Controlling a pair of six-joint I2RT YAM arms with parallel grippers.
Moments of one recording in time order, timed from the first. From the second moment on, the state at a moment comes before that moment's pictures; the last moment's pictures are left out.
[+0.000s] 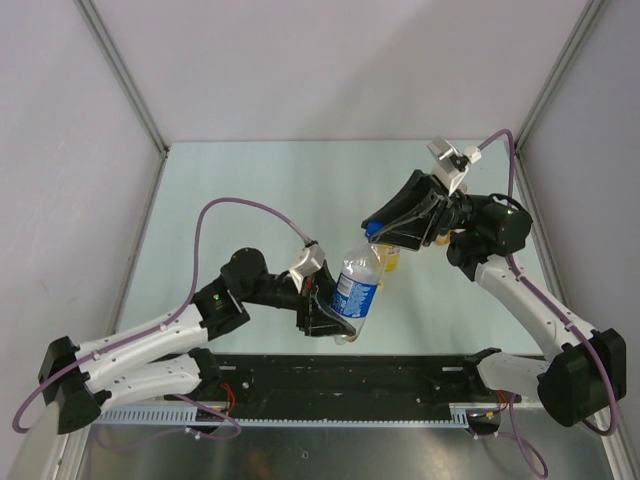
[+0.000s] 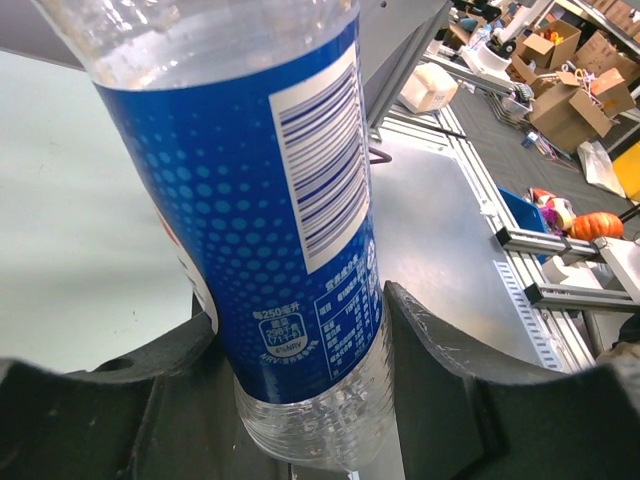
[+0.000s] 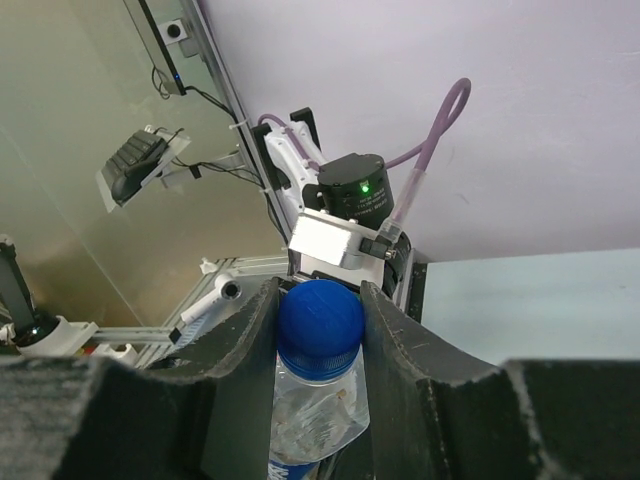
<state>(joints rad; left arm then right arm) -0.97 0.94 0.67 0.27 0.77 -0.40 0.42 1.18 0.96 1.23 -1.16 1.23</state>
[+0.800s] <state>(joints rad) -0.96 0.93 0.67 0.12 0.61 -0.28 0.33 1.06 0.92 1.11 -1.05 1.10</state>
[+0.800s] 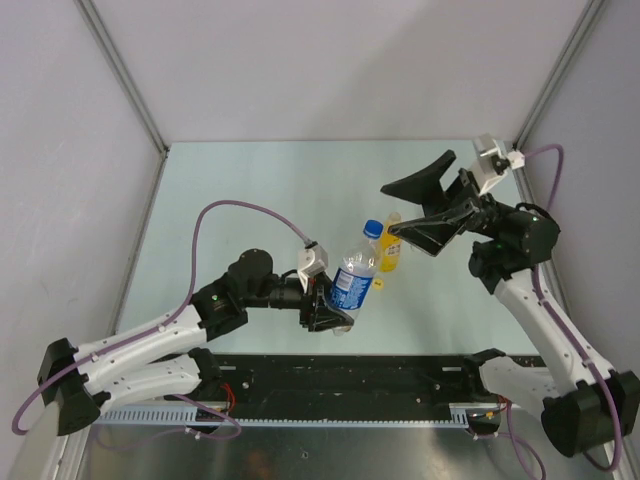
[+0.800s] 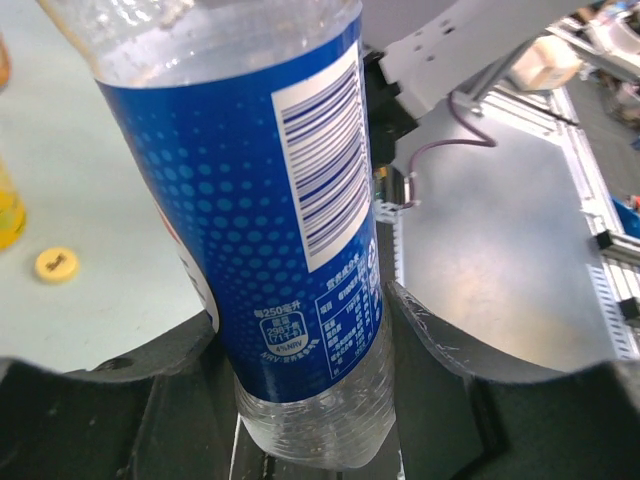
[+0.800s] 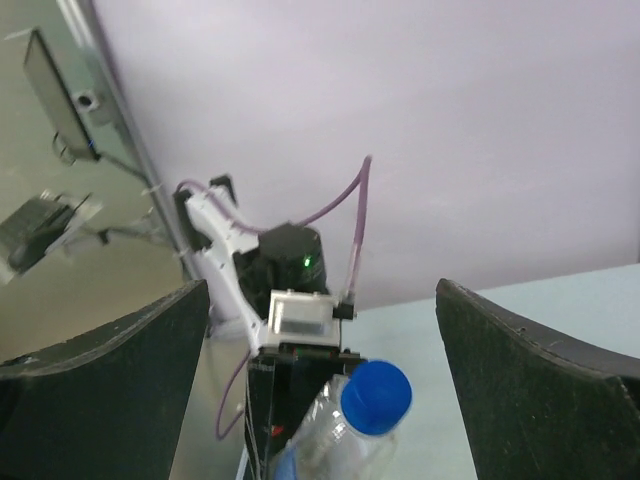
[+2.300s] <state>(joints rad) -1.34 1.31 1.01 -0.58 -1.04 -0.28 0.55 1.05 1.08 -0.14 -0.24 0.59</state>
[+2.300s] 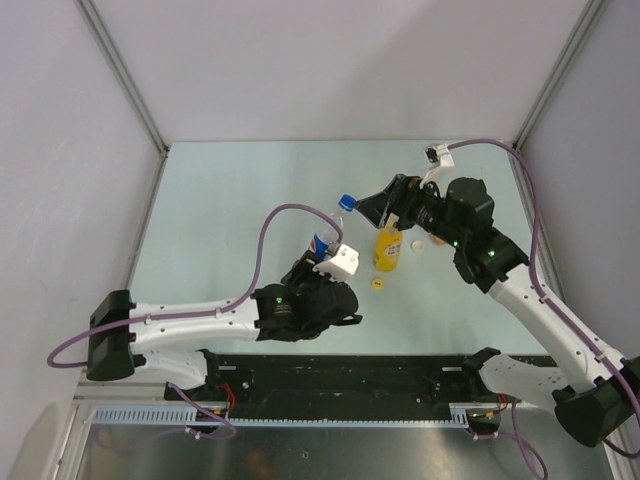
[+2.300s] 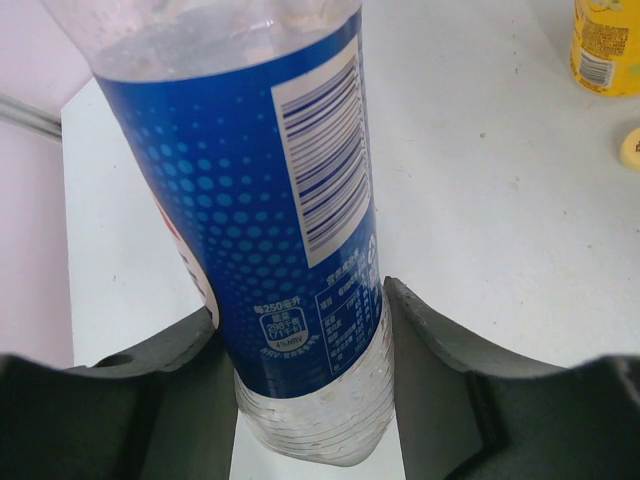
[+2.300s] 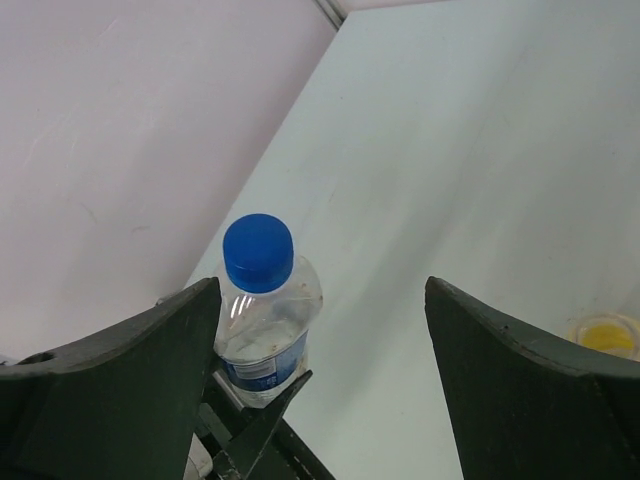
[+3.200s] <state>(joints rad) -1.34 1.41 1.06 -0.64 -1.02 -0.32 0.59 1.17 1.08 -0.05 -0.22 0.68</state>
